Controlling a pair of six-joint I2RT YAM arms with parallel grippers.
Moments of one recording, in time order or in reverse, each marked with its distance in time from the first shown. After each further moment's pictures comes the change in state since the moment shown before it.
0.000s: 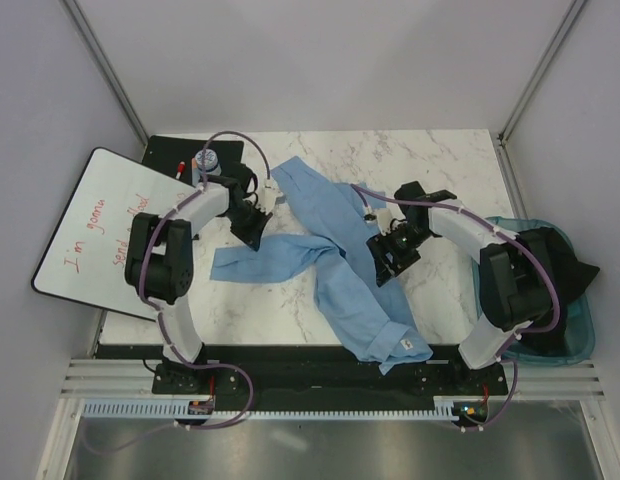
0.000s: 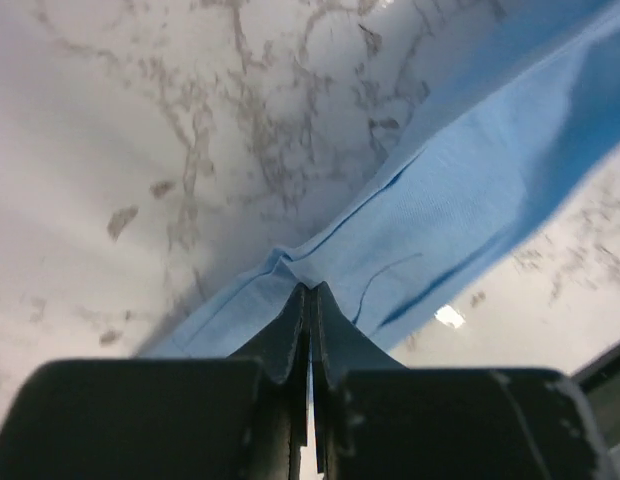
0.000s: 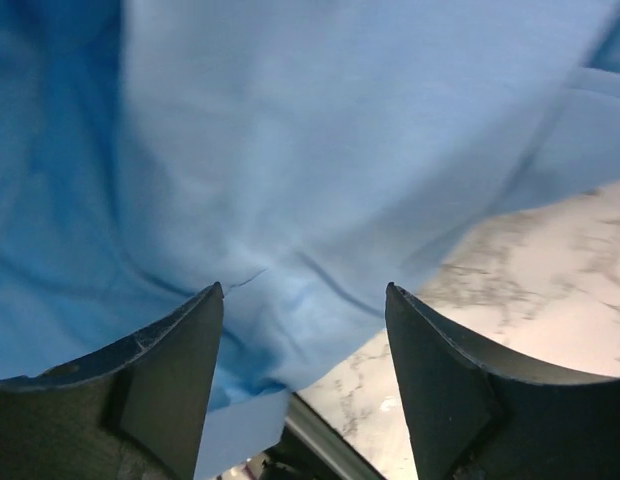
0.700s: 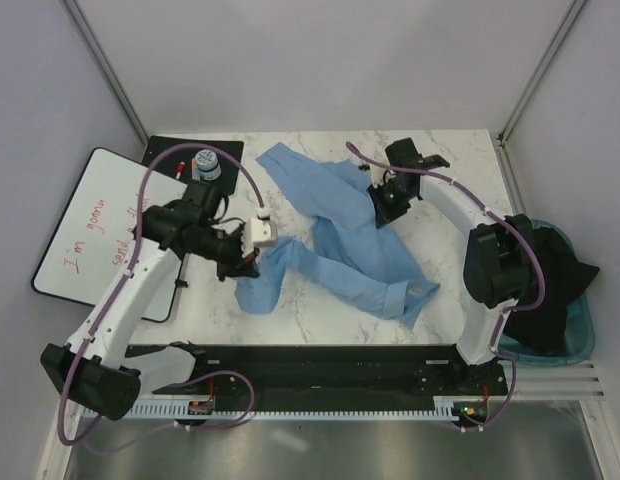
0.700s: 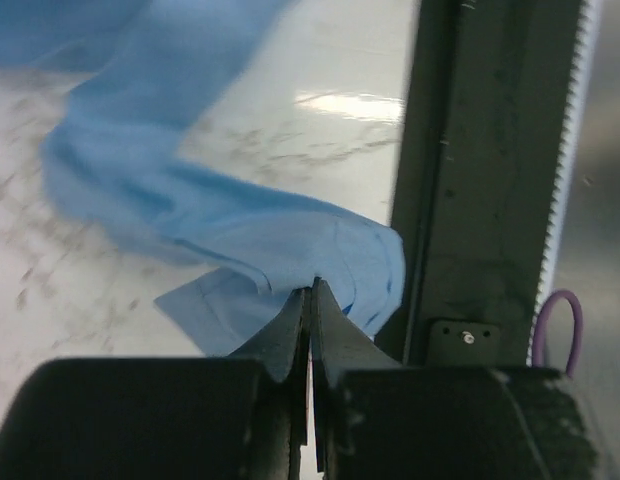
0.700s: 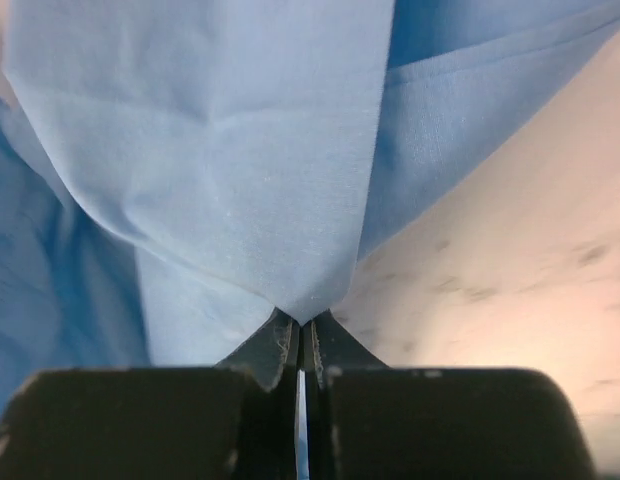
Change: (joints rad) left arm -0.040 -0.750 -0.087 -0.428 0.382 0.420; right arm -0.005 0.174 0.334 0.109 0.250 0.116
